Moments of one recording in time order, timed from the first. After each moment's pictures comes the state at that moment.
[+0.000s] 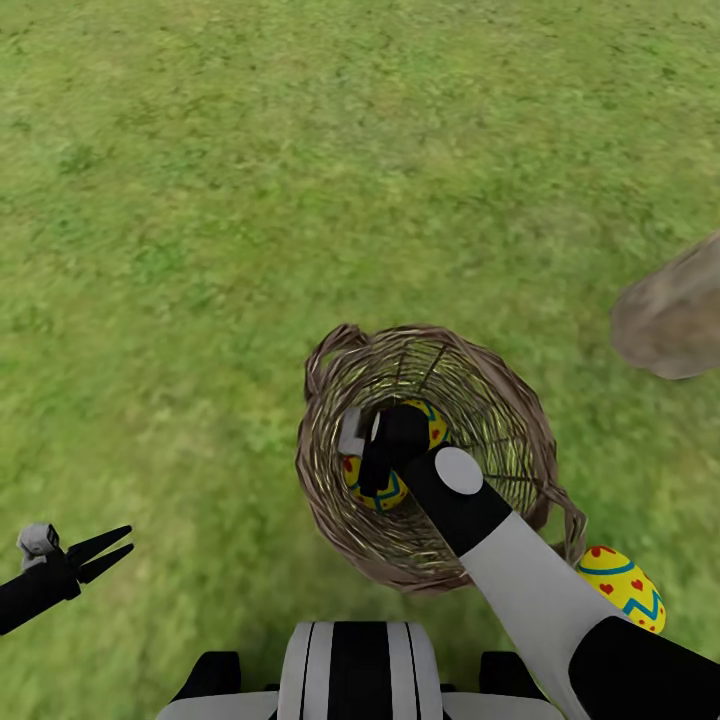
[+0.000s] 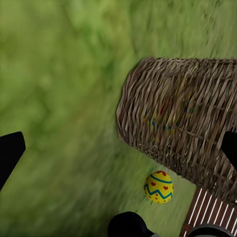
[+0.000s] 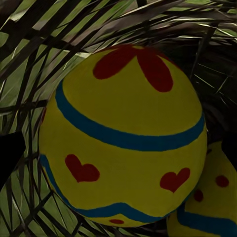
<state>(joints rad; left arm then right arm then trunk) -0.38 0.32 0.80 -1.02 -0.06 0.91 -1.55 -0.95 0.15 0.59 -1.15 1.18 0.74 1.23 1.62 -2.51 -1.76</state>
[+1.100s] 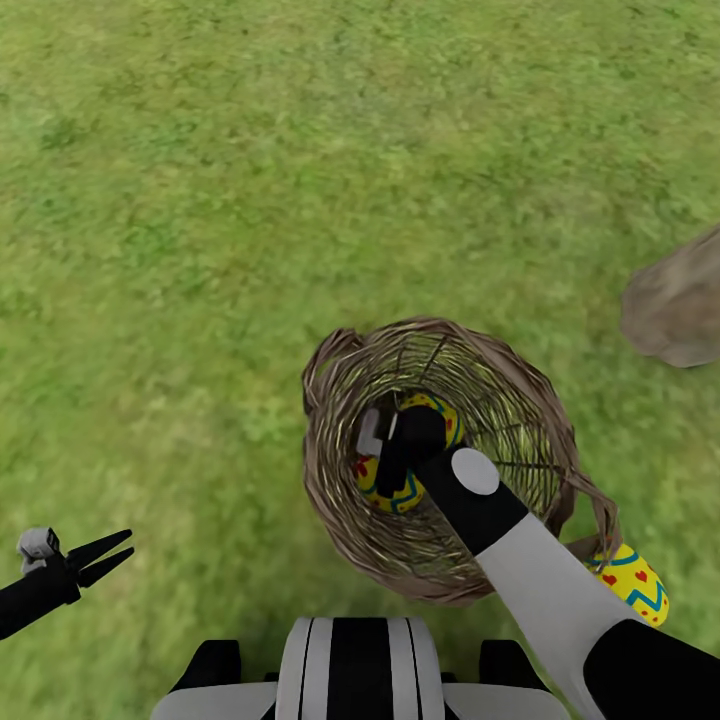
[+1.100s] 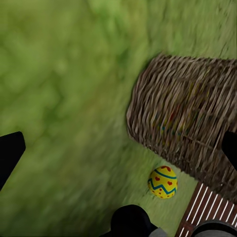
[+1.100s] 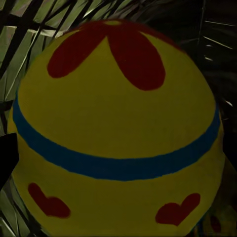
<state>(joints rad) -0.37 0.32 0.80 -1.02 -0.05 0.91 -1.55 -0.94 0.10 0.56 -1.17 1.18 0.77 1.24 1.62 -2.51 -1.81</state>
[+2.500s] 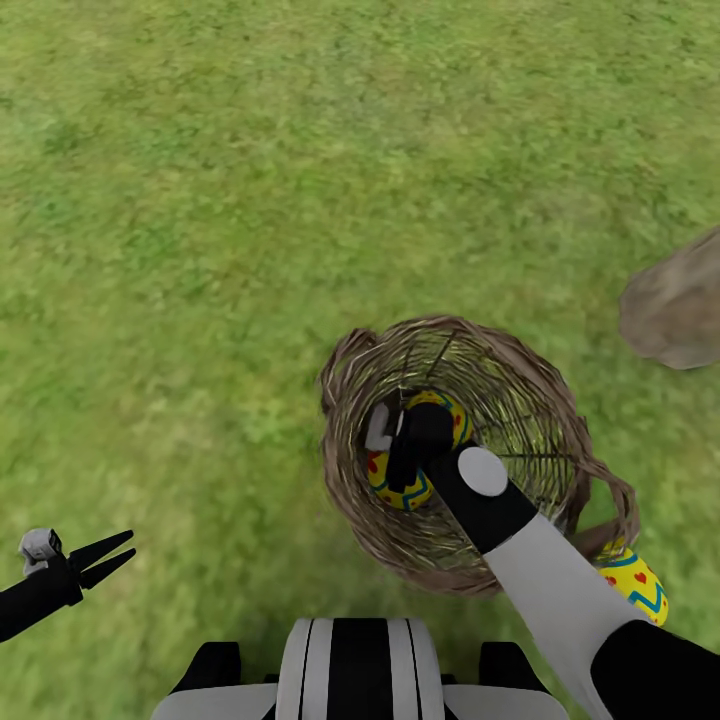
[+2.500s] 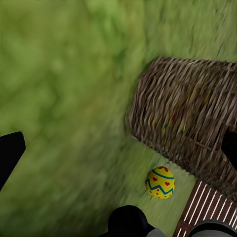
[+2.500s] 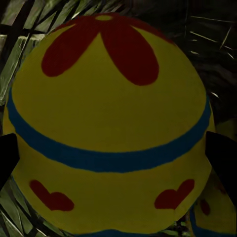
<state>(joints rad) -0.37 0.32 0.80 -1.01 -0.05 0.91 -1.56 -0.94 0.08 0.56 -1.21 1.26 0.77 1.30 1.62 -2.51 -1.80</state>
